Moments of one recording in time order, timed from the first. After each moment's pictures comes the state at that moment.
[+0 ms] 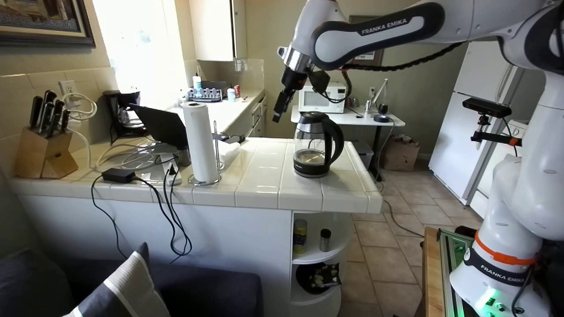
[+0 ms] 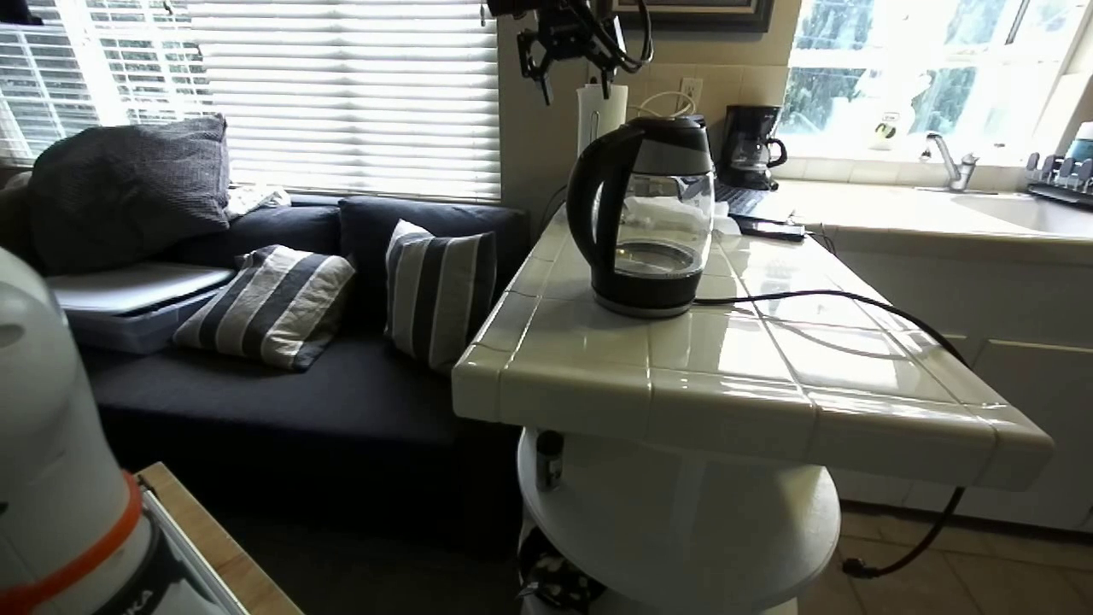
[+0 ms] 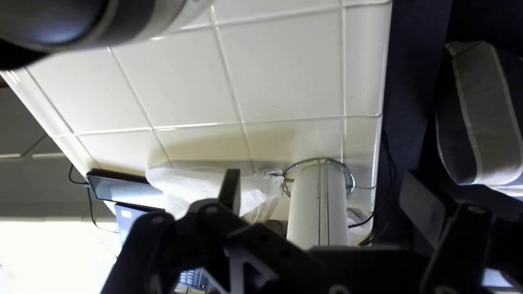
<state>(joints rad) 0.06 0.03 -0.01 -1.78 -0.08 2.21 -0.21</state>
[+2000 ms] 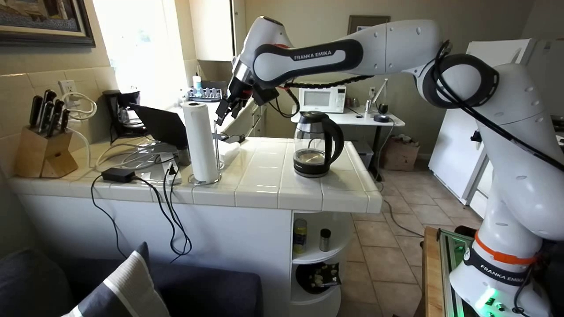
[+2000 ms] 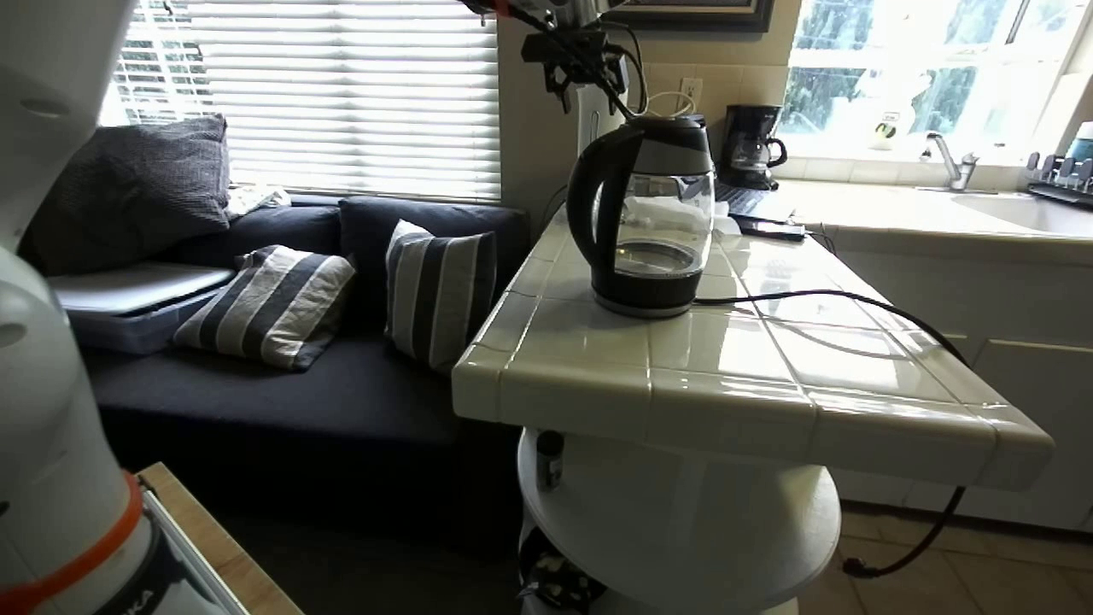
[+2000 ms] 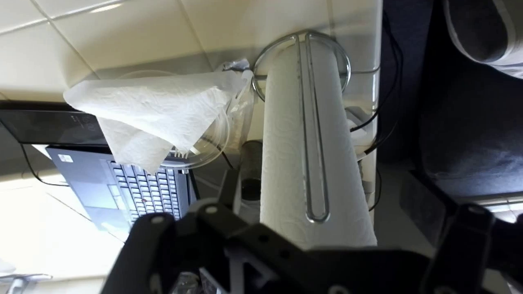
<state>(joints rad) 0.06 0.53 0.07 -1.20 -0.05 2.28 -0.07</state>
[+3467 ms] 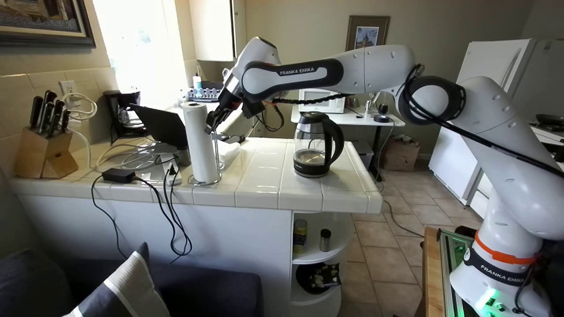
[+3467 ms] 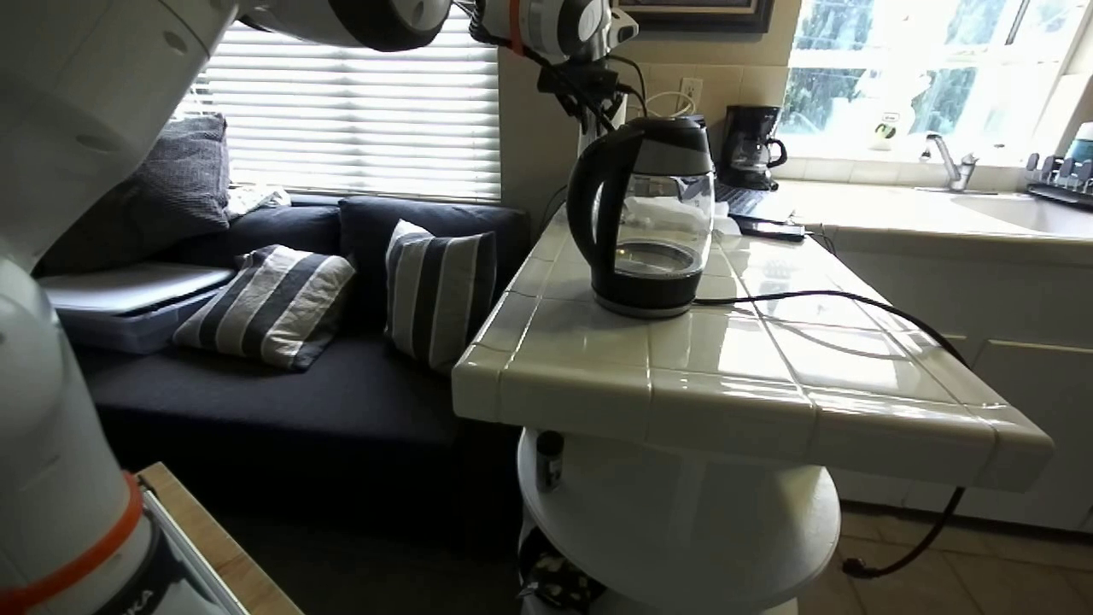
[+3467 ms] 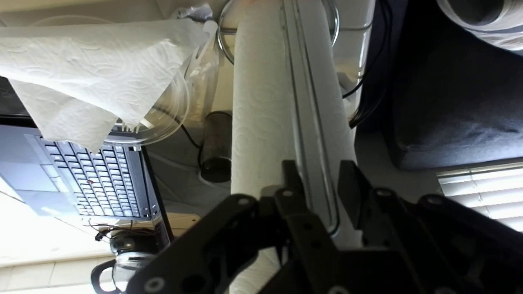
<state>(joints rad) 0.01 0.72 0.16 -1.03 0.02 2.37 -0.18</state>
